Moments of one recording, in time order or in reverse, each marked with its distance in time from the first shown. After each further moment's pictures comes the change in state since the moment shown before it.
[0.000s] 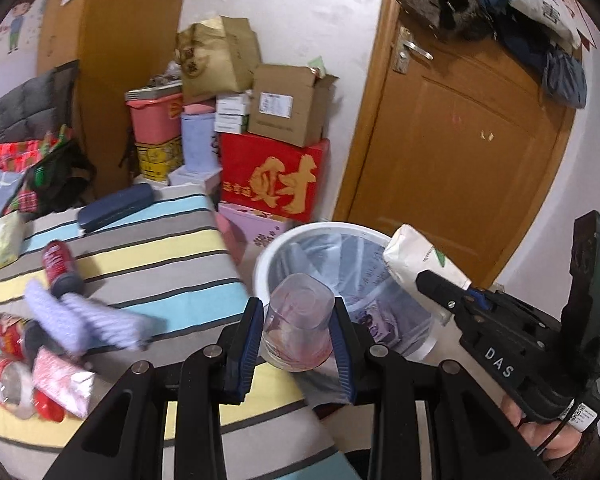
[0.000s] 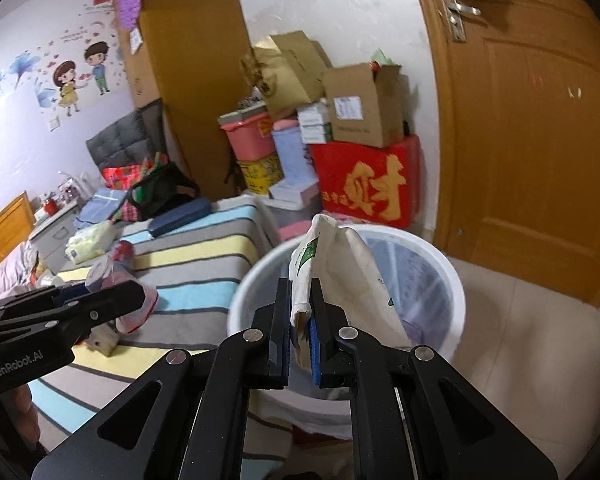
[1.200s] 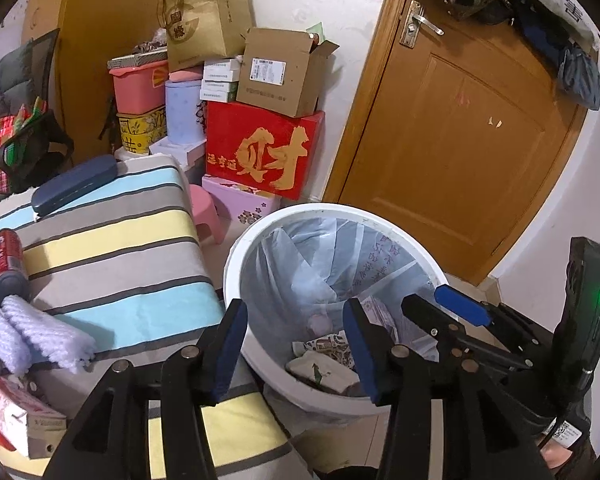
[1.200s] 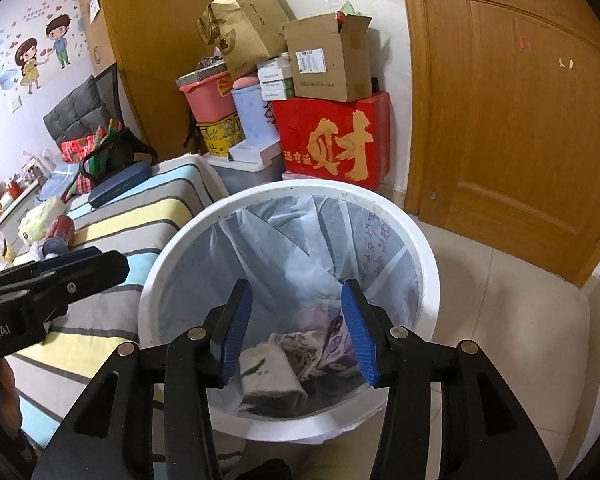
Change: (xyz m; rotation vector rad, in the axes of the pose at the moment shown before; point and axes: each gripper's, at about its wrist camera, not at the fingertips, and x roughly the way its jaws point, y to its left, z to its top) left arm 0.066 0.001 0.010 -0.043 0.087 -0.042; right arm 0.031 -0.038 -0.006 0.016 0.128 -0.104
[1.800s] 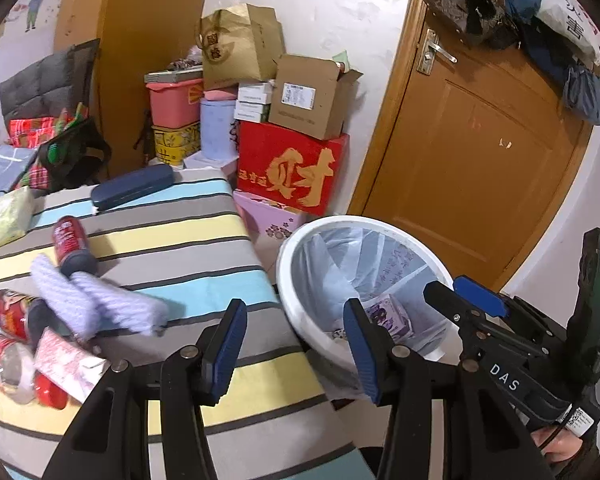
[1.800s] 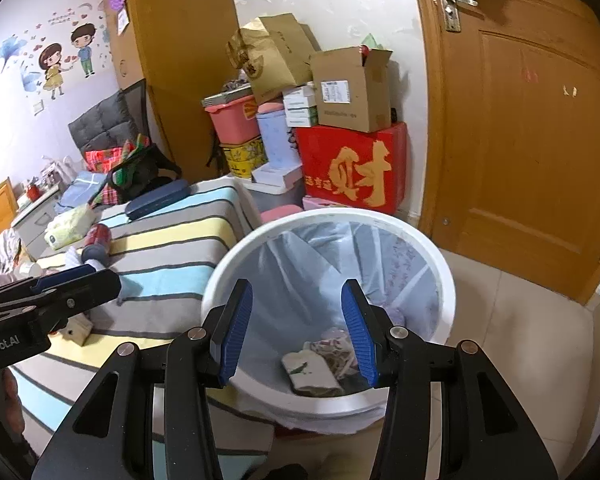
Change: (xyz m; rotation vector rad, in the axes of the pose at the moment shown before) left arm -0.068 0.024 -0.022 -0.041 -0.074 0.080; right arm -0.029 0.036 -0.001 -0.039 -0.085 0.039
